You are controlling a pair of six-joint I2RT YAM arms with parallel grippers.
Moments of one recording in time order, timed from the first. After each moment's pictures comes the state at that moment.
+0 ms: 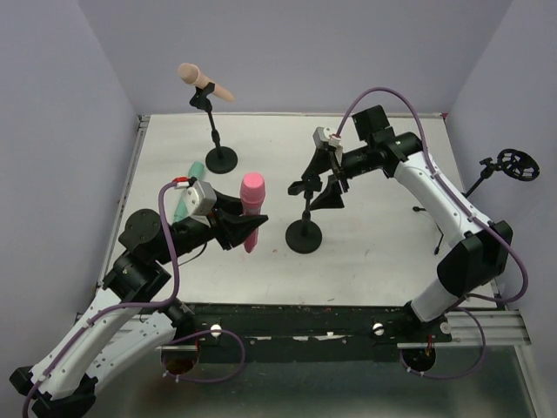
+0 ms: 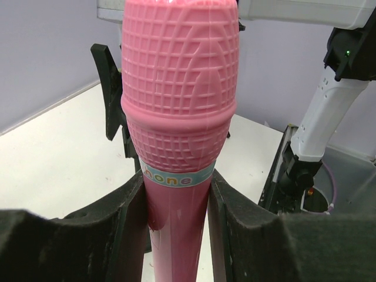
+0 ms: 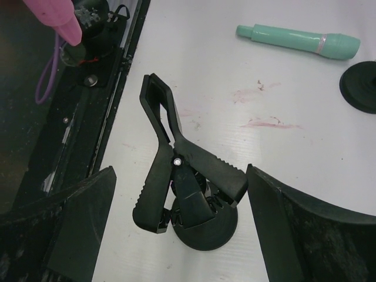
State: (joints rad) left arm -0.69 0.61 0.87 -0.10 0.41 -0.19; right arm 0.43 1.64 1.63 -0.96 -1.15 -0.89
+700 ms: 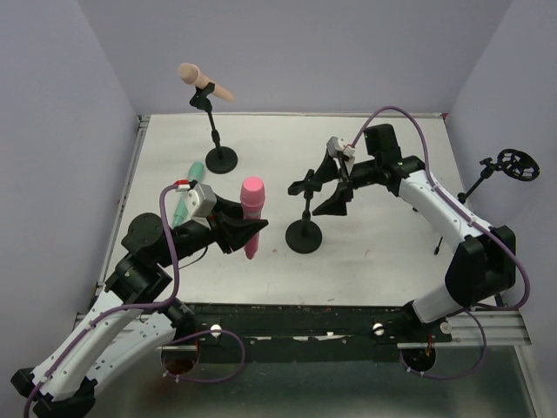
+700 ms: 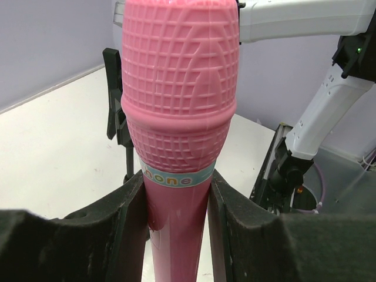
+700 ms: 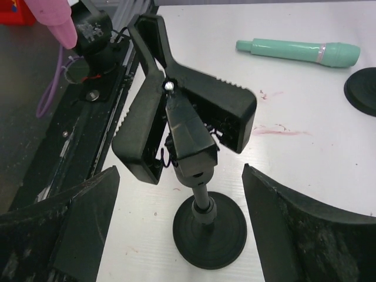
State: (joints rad) left arm -0.69 0.58 0.81 -0.08 0.41 -0.24; right arm 0.36 1.54 1.29 -0.54 -1.28 -0.69
